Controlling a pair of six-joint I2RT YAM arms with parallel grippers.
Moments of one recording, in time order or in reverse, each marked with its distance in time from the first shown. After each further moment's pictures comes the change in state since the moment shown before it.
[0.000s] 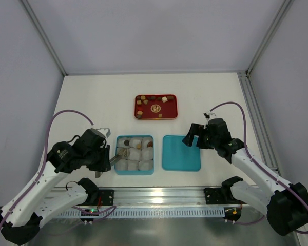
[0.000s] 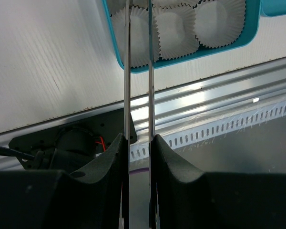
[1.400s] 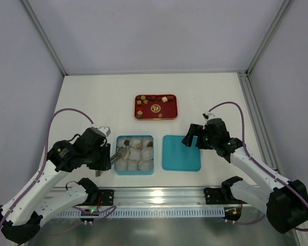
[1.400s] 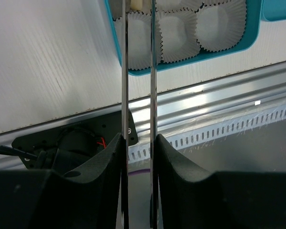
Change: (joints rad) left arm -0.002 0.013 0.009 0.000 -0.018 -0.006; right arm 0.009 0.026 0.000 0.005 0.000 0.002
